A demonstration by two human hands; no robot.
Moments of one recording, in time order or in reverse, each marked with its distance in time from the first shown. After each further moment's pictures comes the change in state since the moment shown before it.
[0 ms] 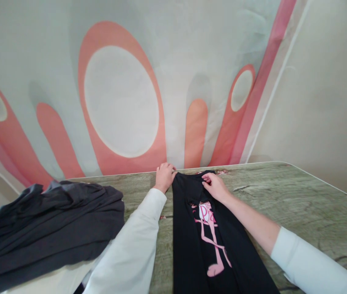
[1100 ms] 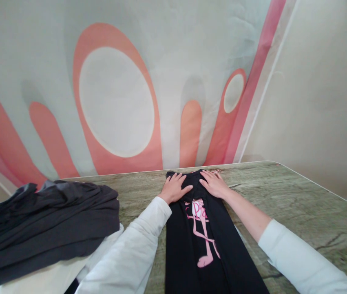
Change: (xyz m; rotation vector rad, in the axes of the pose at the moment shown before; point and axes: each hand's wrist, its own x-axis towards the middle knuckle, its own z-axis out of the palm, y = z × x) left_hand -0.032 0.048 0.021 -0.172 -0.246 0.153; right_hand -0.002 0.023 -0.025 -0.456 -0.220 -0.083
